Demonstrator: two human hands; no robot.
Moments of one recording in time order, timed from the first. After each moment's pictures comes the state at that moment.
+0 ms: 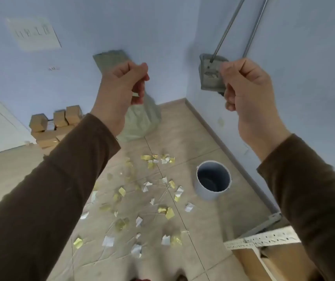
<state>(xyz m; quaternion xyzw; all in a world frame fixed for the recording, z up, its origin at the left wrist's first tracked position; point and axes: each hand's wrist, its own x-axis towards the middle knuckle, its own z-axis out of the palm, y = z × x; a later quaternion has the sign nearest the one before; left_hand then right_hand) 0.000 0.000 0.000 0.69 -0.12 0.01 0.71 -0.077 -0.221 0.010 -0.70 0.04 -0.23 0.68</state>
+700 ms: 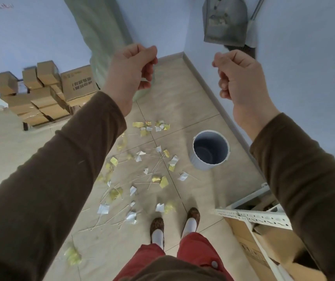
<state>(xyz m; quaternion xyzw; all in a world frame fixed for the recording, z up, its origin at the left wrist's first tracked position) 0.088 -0.064 -0.097 0.71 -0.04 -0.10 0.69 0.019 -0.265 -0.093 -0.73 0.16 -0.12 0.65</state>
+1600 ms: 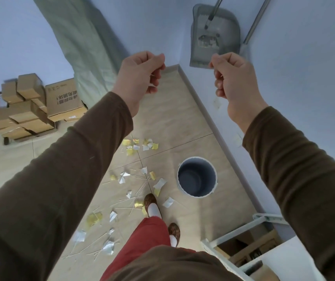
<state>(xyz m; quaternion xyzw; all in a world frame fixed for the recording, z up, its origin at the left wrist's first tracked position) 0.250 -0.226 -0.123 0.72 -0.03 -0.10 0.69 0.198 -0.423 -0.111 -0.72 0.17 -0.08 0.67</state>
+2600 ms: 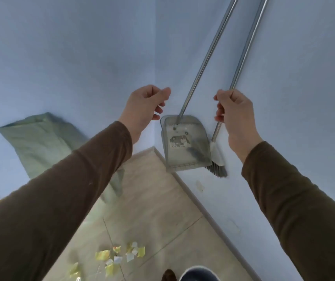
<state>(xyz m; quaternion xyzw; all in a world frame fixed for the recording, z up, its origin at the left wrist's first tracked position) 0.534 -0.357 -0.009 0.72 -0.19 -0.09 0.66 0.439 -0.548 -0.011 -0.69 0.20 -0.30 0.63</state>
